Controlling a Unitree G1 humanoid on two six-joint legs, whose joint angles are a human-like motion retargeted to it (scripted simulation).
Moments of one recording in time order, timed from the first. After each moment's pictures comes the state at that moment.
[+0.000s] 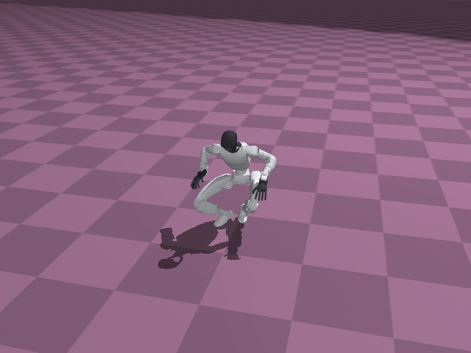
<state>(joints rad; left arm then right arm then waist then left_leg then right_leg) 0.07 0.69 -0.04 -0.45 0.76 0.29 0.20 0.31 -0.73 -0.12 -0.50 -0.32 0.08 -0.51 -0.32 0.04 0.52 -1.55 -0.11 0.44 2.30 -0.80 0.26 -1.55 -0.92 -0.14 2.29 -0.78 -0.26</state>
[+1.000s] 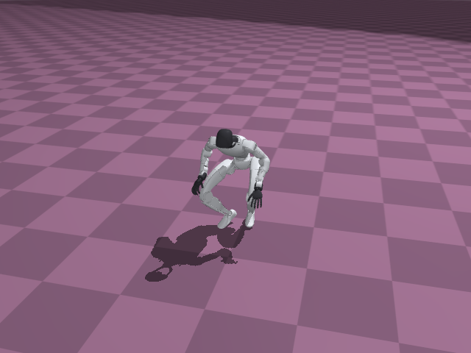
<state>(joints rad) -0.37 0.54 -0.11 0.09 0.81 0.20 0.22 -0.25 -0.57 0.08 0.03 -0.44 -0.04 -0.49 -0.31 -0.02 0.51 -1.46 -0.16 0.22 1.69 -0.39 -0.01 -1.53 -0.78 -0.28 1.79 -0.34 -0.26</state>
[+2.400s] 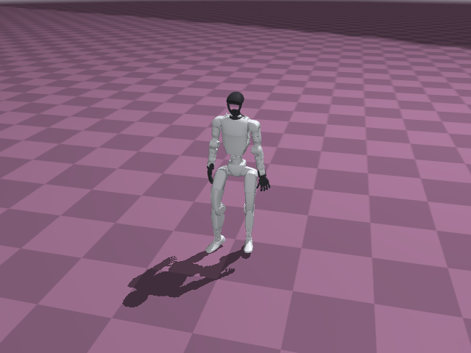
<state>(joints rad) -0.04 0.16 -0.17 1.59 0.82 0.06 0.07 -0.01 -0.16 0.01 1.54 -0.56 -0.03 0.02 -0.11 -0.04 -0.03 -0.09 -0.04 0.15 0.05 -0.09 0.11 -0.20 -0.25 -0.51 0.17 0.22 -0.01</state>
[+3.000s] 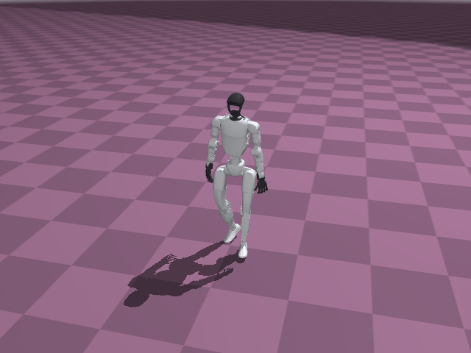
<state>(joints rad) -0.07 0.20 -0.11 1.52 0.80 0.05 -0.07 -0.03 -0.15 0.06 1.57 -0.65 0.01 0.01 -0.09 -0.06 -0.05 -0.27 -0.04 0.19 0.05 -0.01 0.16 -0.09 -0.08 -0.41 0.38 -0.03 0.11</state>
